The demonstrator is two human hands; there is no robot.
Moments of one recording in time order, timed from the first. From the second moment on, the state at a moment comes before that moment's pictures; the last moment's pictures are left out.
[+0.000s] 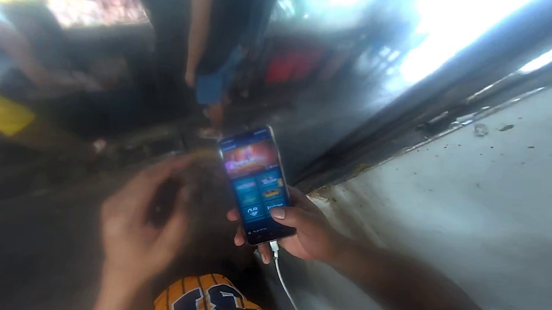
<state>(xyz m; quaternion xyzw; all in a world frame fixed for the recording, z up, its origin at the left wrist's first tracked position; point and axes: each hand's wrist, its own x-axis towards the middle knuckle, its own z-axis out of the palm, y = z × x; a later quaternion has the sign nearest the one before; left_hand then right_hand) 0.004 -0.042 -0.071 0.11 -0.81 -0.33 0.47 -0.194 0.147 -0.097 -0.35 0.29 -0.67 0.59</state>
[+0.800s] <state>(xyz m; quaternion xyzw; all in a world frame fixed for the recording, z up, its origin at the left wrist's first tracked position) -0.009 -0.035 -0.072 0.04 -0.90 -0.30 0.32 -0.193 0.149 -0.095 -0.36 0.28 -0.68 0.58</state>
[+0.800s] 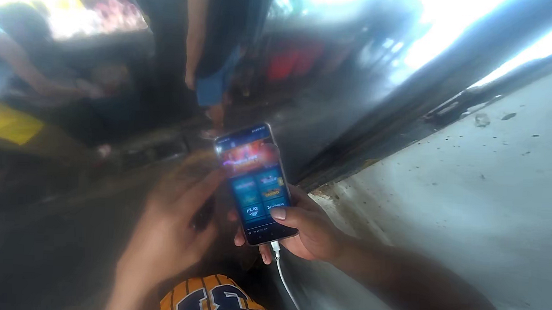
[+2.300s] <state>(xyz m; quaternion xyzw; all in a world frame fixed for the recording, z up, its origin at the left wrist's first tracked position) 0.006 -0.031 -0.064 -0.01 -0.92 -0.29 0.27 -0.196 0.147 -0.097 -0.36 0.28 -0.69 0.56</state>
